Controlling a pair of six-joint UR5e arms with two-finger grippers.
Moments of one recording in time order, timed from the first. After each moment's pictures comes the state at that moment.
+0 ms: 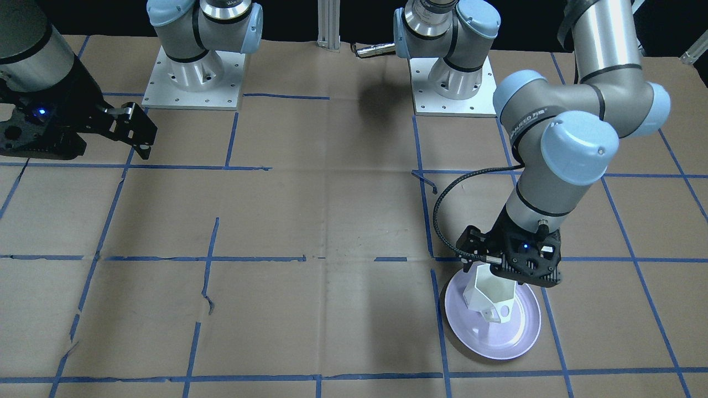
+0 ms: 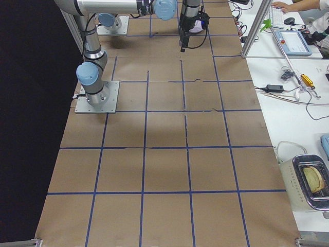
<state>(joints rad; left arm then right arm) -1.52 -1.86 -1.57 -1.14 1.57 0.28 1.47 -1.48 1.43 -1.44 -1.60 -0.06</state>
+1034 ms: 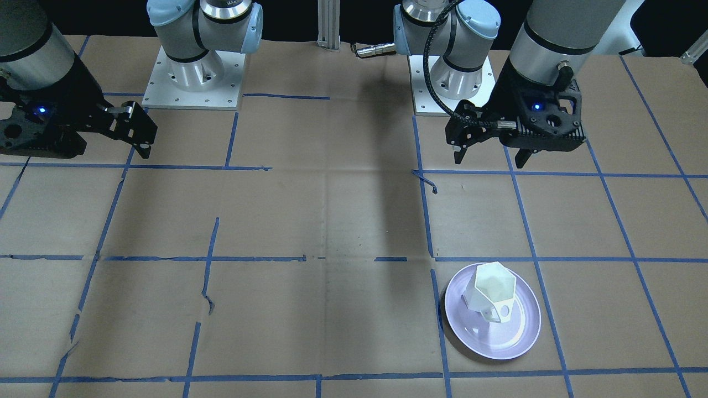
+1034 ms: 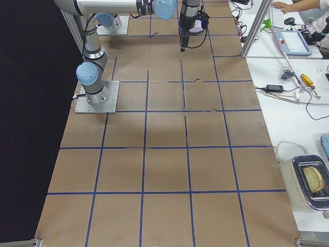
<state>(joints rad) -1.58 -1.62 -1.49 -1.57 1.57 0.04 1.47 -1.48 1.43 -1.44 -1.60 -0.06</state>
